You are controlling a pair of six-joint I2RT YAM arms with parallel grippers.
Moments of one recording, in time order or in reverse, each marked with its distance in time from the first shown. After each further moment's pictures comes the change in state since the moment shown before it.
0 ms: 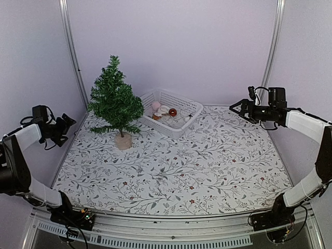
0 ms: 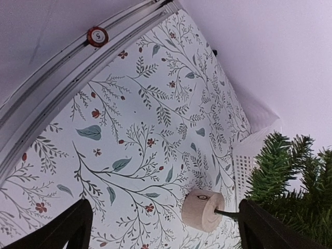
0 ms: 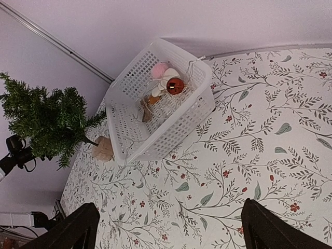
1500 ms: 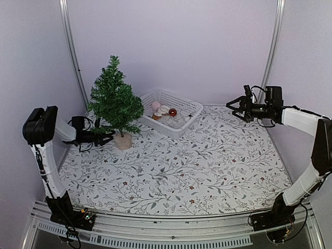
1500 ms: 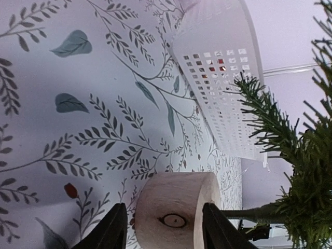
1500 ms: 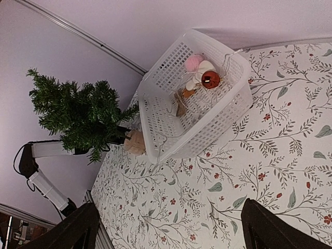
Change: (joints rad) left arm -0.274 0.765 0.134 0.650 0.560 0.117; right arm 0.000 0.094 0.051 0.074 -0.188 0.088
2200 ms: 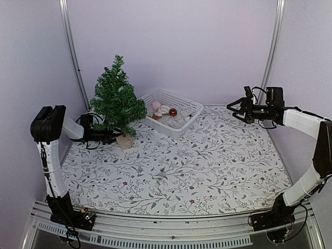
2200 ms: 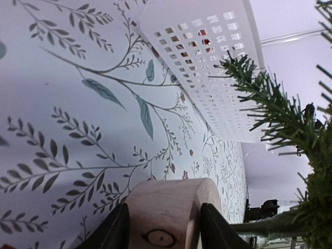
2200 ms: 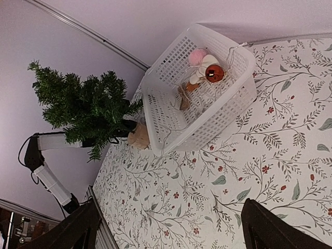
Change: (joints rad) left arm -0.087 0.090 0.081 0.019 0.061 0.064; right arm 0.000 -0.034 -0.024 -0.026 -0.014 -0.013
